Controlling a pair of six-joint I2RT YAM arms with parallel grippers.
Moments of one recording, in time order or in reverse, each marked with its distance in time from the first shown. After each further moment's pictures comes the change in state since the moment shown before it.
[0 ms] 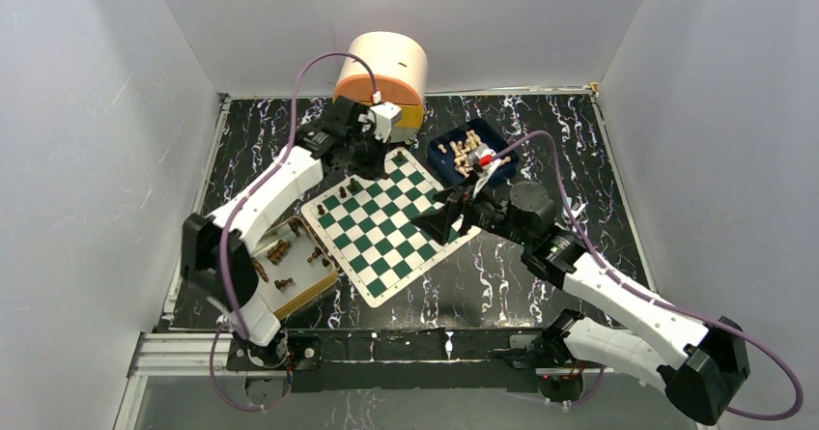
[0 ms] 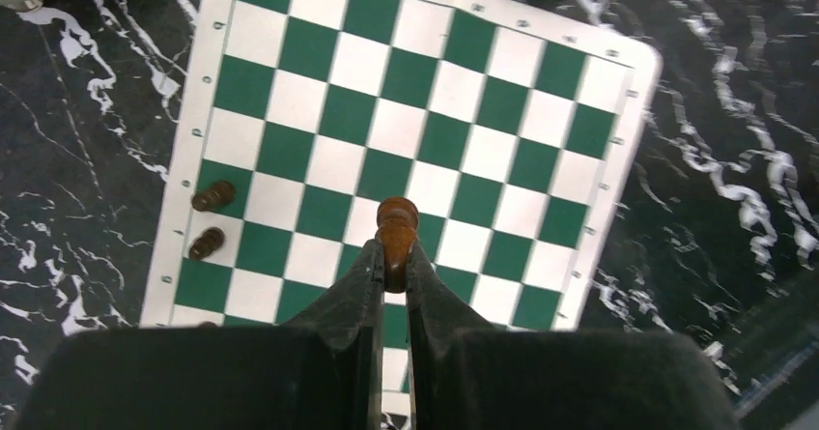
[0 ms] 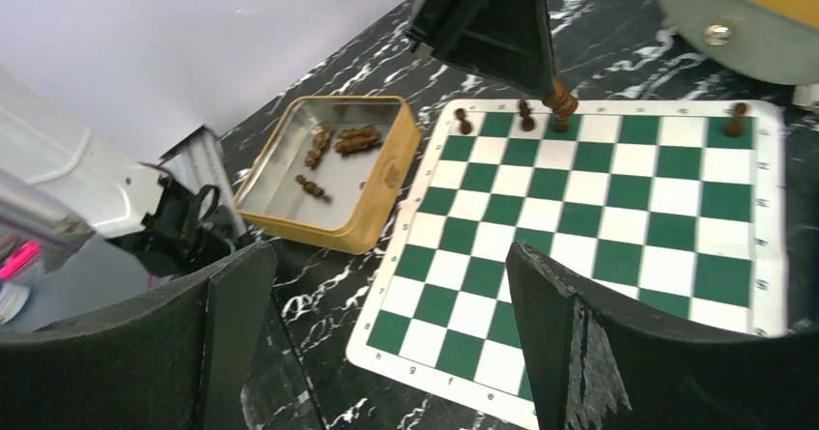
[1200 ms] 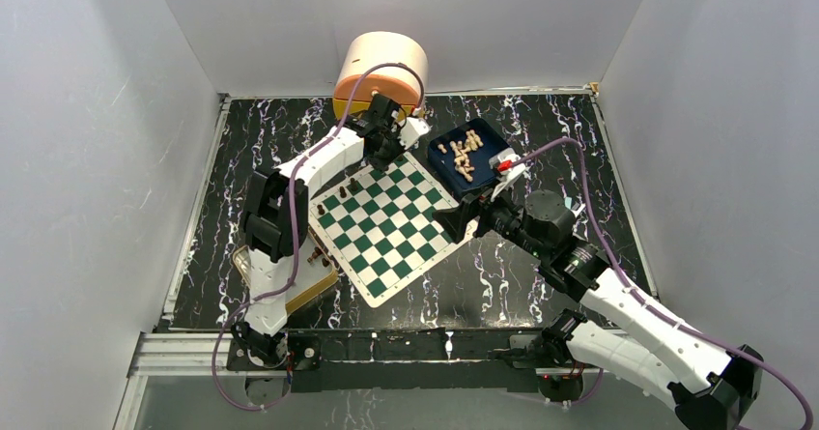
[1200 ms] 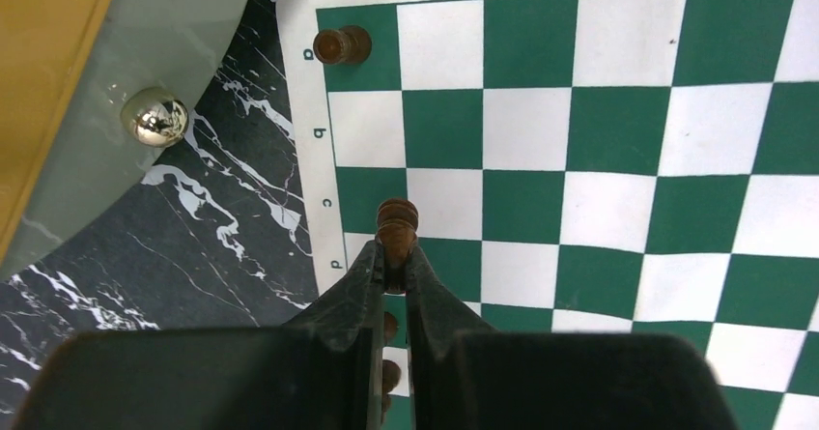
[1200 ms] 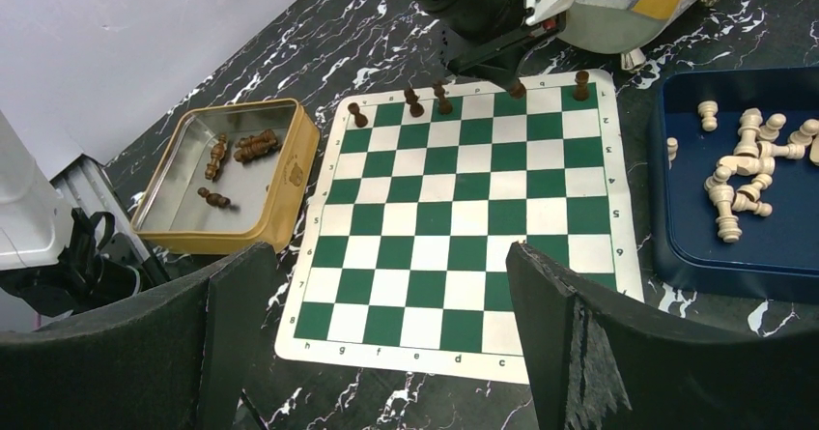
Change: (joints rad) left arm 0.000 0.513 0.317 -0.009 -0.181 0.455; right arm 0.000 -0.172 0.000 -0.230 0.262 -0.080
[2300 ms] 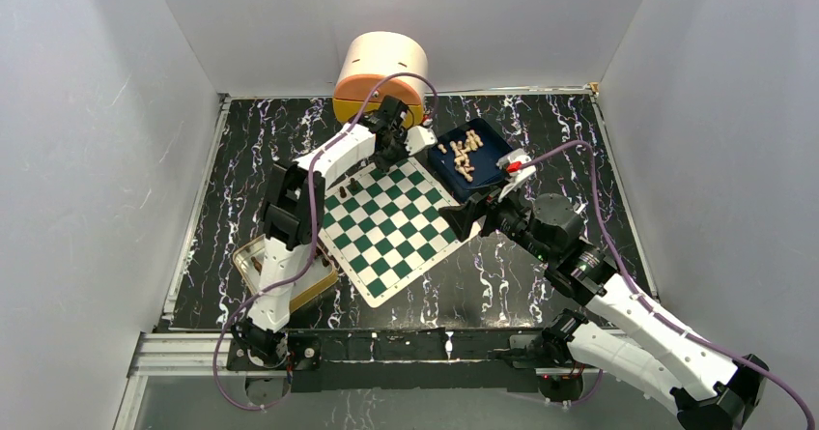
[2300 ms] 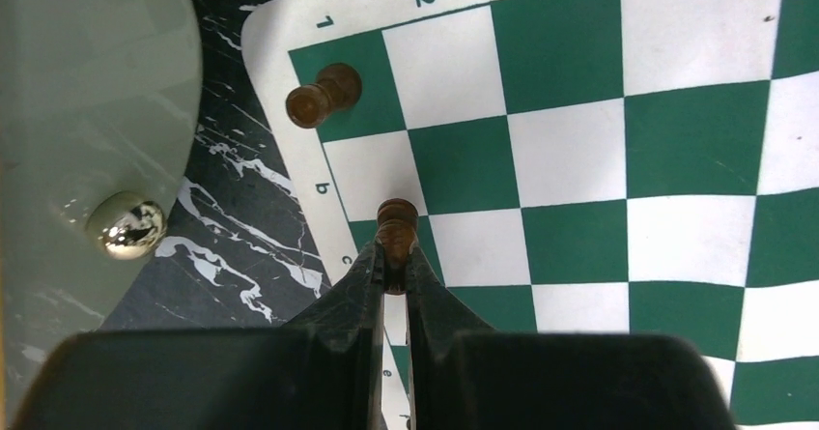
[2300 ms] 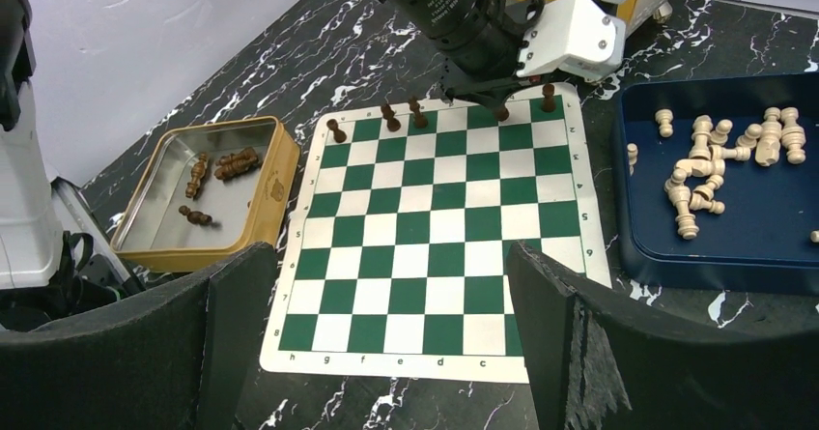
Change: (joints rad) left arm 0.000 0.165 0.168 -0.089 -0.008 0.217; right arm 0.000 -0.051 0.000 -0.025 0.060 -0.012
